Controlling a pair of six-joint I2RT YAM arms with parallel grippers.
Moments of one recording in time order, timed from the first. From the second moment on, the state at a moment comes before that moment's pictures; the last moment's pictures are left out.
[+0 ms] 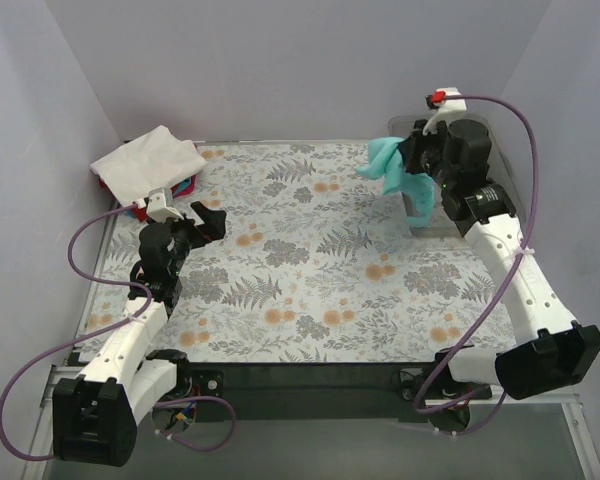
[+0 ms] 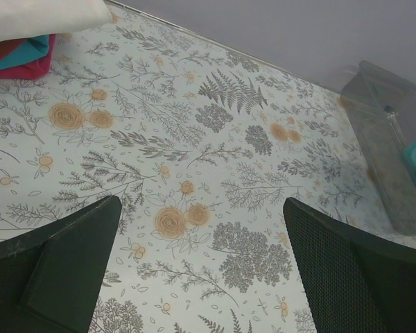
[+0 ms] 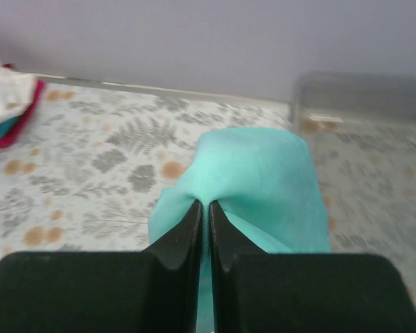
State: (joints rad) left arm -0.11 0.94 0.49 0.30 0.07 -0.47; right arm 0.26 1.27 1.33 -0.28 -0.02 0.12
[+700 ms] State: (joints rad) left arm -0.11 0.89 0.51 0.27 0.08 -0.49; right arm 0.59 1.23 1.01 -0.28 0.10 0.16
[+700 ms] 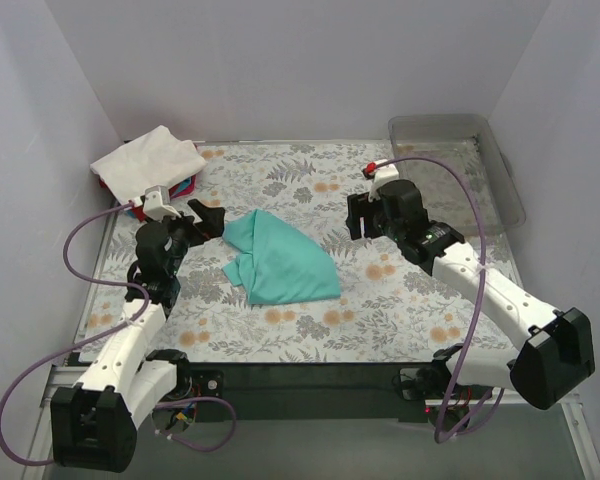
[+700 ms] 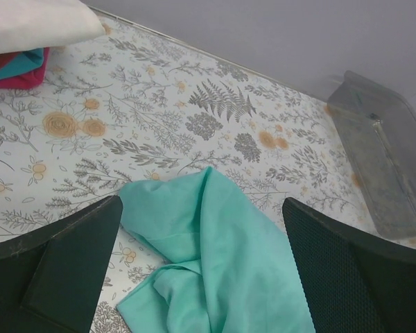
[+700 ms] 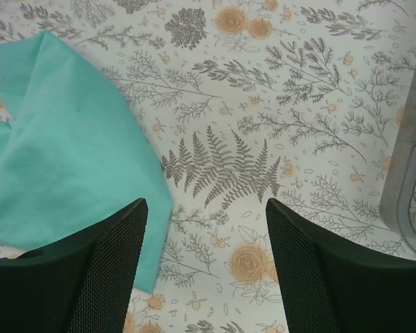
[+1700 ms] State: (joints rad) left arm -0.11 1.03 0.53 0.20 -0.10 -0.56; right arm 1.07 1.87 1.23 -0.02 0.02 0.22
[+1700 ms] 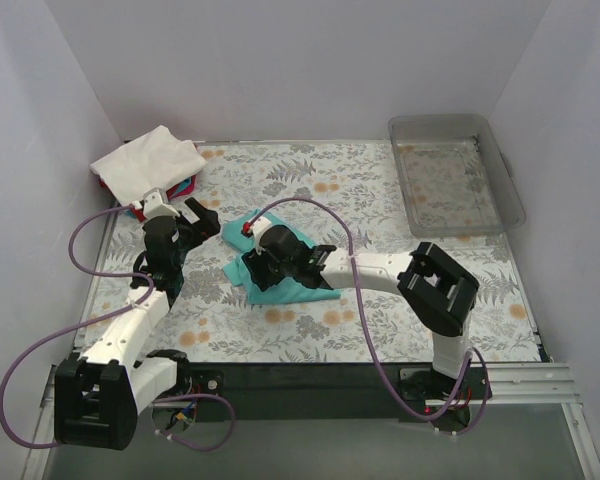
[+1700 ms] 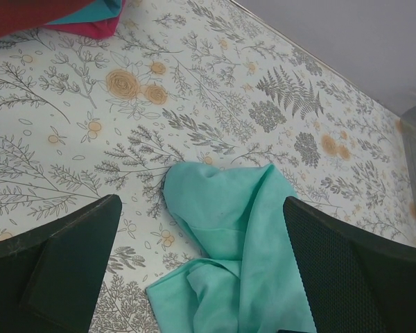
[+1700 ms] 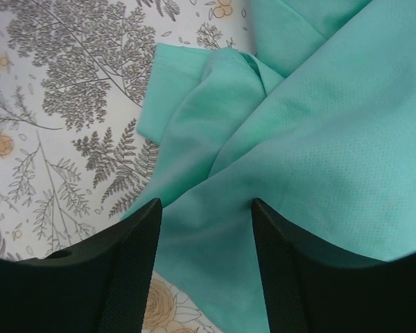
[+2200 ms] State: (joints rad) left arm -0.11 1.02 0.53 0.20 -0.09 -0.56; right arm 1.08 1.88 1.25 -0.10 0.21 0.20
